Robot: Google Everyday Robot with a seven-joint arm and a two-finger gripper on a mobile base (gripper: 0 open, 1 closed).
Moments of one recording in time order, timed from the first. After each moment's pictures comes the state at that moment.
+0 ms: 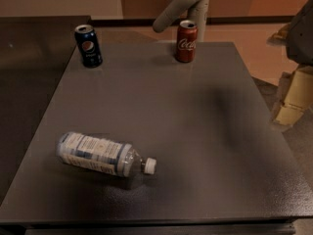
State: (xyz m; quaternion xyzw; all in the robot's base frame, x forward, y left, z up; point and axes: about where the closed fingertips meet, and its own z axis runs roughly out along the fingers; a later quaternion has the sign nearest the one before) arm 0.438 -0.217 0.976 -0.60 0.78 -0.03 0.16
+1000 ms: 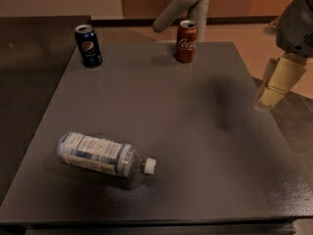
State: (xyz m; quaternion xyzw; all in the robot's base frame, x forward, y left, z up) arm 0.485 -0.221 0.973 -0.57 0.79 -0.04 0.20
